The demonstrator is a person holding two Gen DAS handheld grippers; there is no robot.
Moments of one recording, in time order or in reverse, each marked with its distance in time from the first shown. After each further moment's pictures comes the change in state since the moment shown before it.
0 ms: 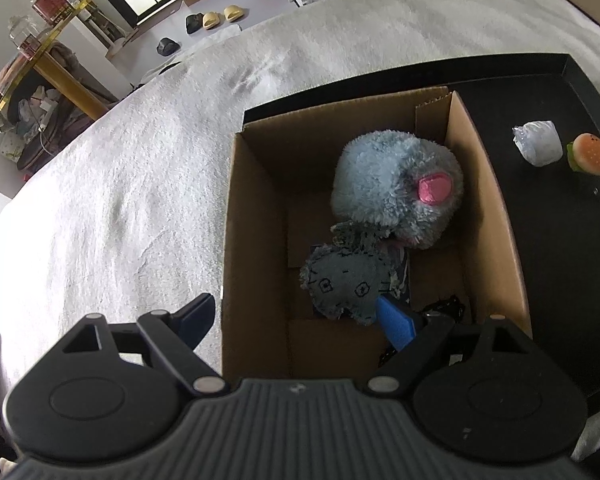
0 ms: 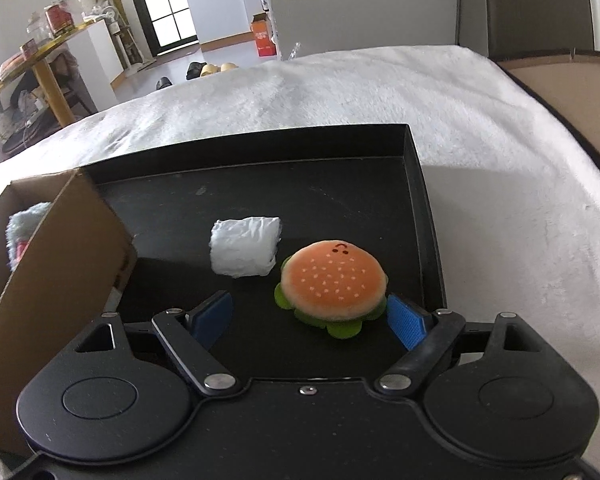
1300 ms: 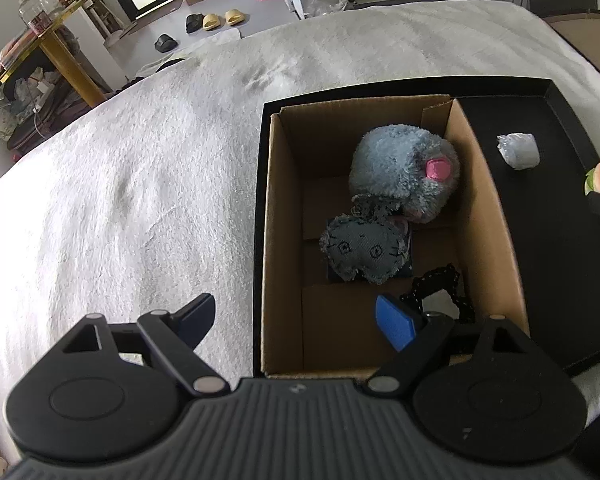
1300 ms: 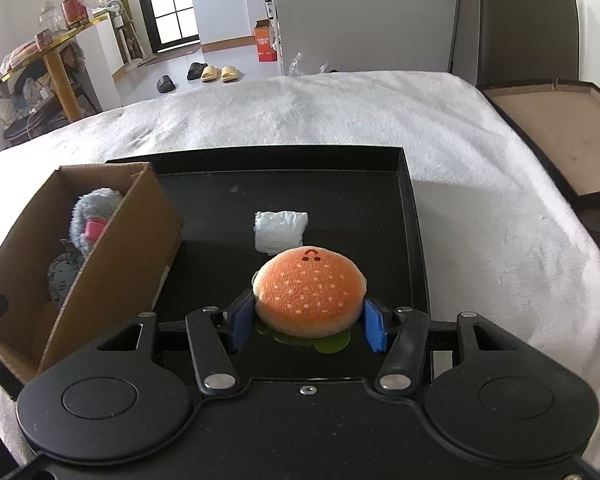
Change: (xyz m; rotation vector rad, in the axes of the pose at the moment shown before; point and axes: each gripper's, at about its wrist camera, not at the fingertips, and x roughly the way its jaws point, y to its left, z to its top) left arm -0.029 0.040 -0.035 -0.069 -0.044 -0.098; right arm -0.071 0.034 -0.008 -0.055 -0.016 -0.057
